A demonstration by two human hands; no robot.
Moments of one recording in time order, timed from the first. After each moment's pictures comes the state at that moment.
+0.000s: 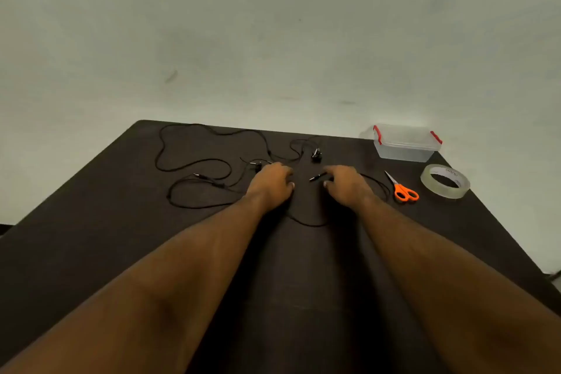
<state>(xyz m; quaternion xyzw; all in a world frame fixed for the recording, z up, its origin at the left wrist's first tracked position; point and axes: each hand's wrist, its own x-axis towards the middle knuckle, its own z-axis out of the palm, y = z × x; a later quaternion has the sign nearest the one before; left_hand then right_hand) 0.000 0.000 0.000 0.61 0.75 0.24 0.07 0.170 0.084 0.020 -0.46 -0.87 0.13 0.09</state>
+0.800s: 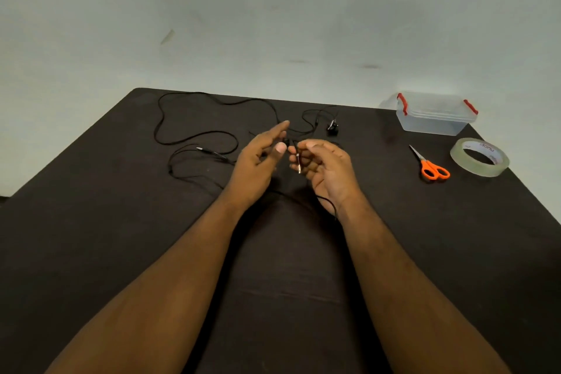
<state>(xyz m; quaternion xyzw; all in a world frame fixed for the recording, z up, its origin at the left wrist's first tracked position) -0.020 -0.057 -0.008 0.53 0.56 0.60 0.21 0.115 0.012 0.005 -0.25 -0.48 0.73 0.43</state>
